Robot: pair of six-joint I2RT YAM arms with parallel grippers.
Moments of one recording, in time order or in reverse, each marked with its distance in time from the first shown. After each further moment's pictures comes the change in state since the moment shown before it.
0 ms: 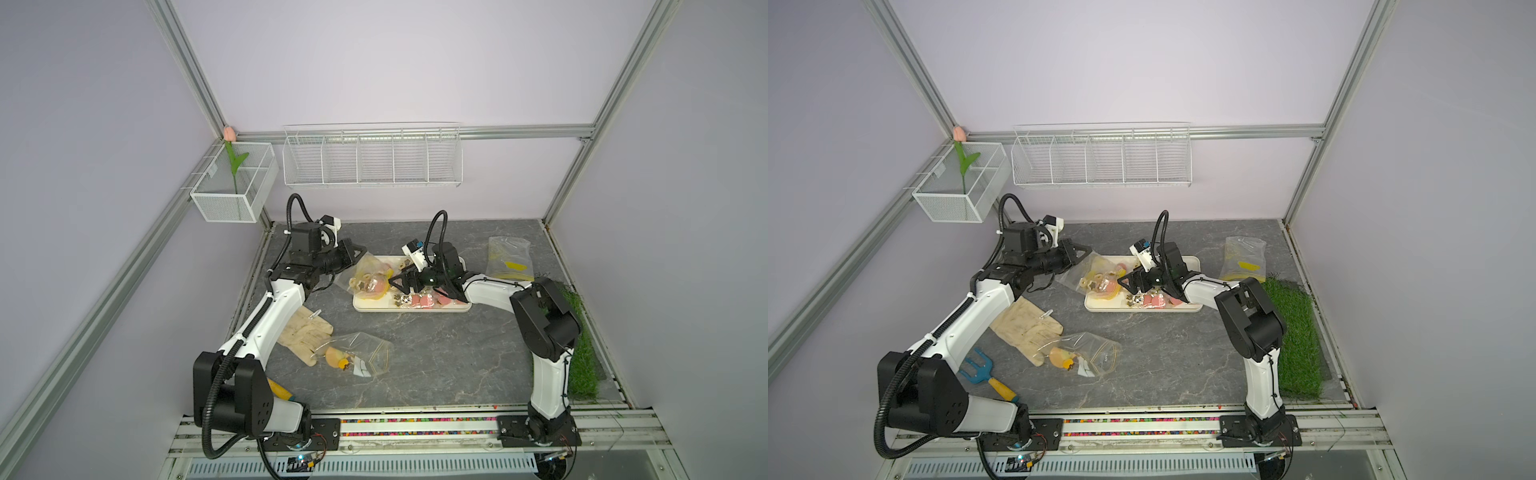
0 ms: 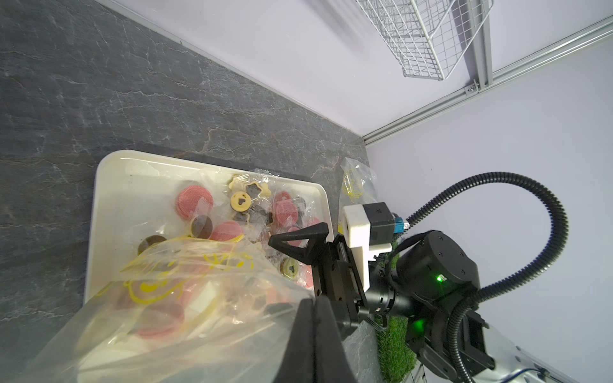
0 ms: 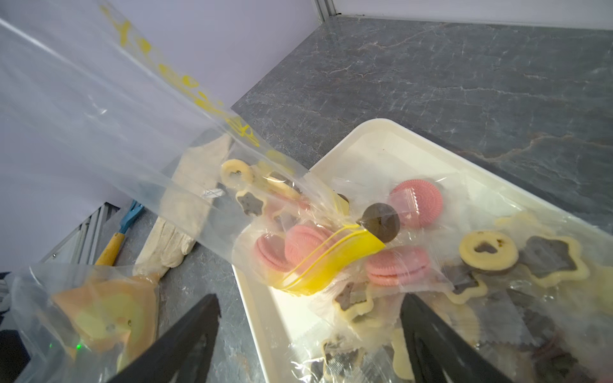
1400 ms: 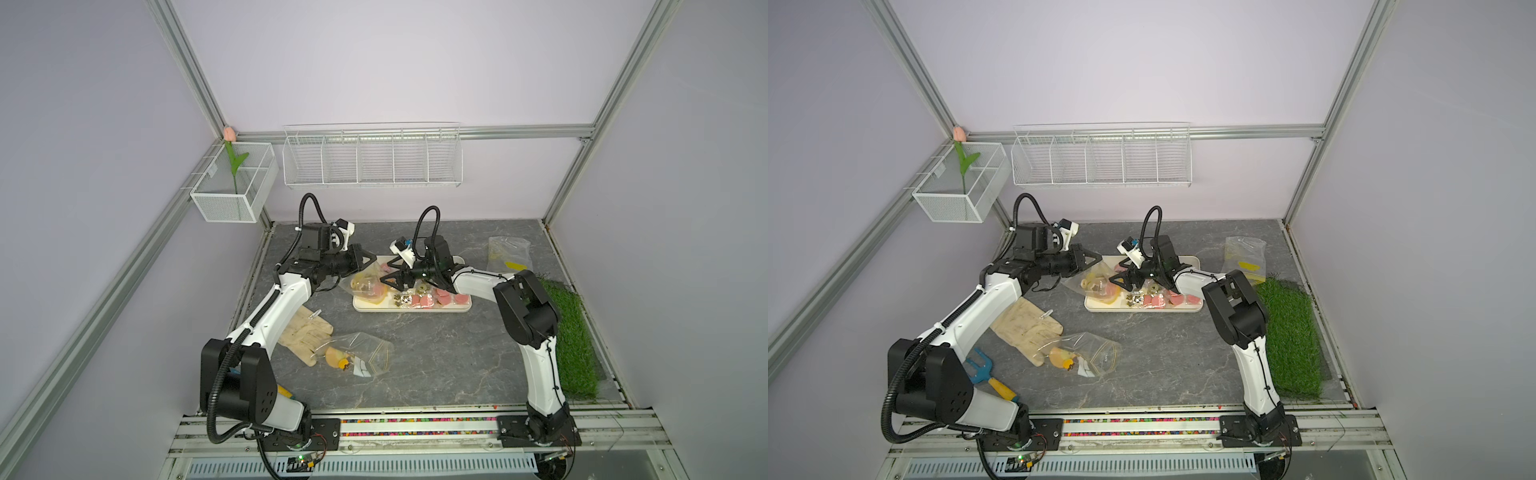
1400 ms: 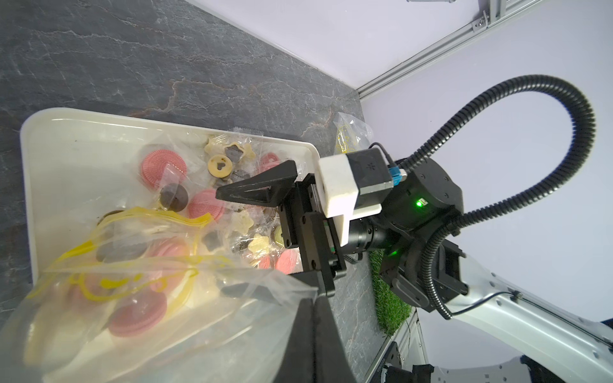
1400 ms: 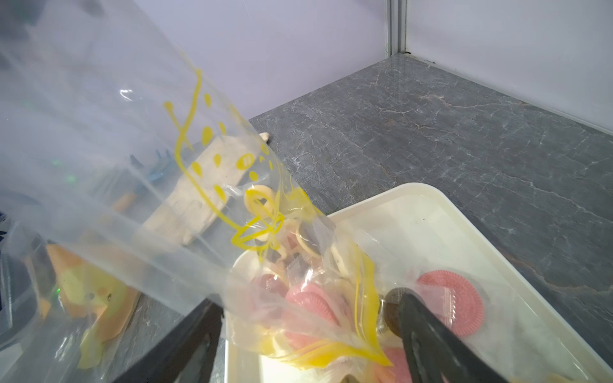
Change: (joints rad) left arm -0.039 0.065 0.050 -0.098 0.099 0.095; right arm -0.005 0.185 0.210 0.038 -0.204 -0.195
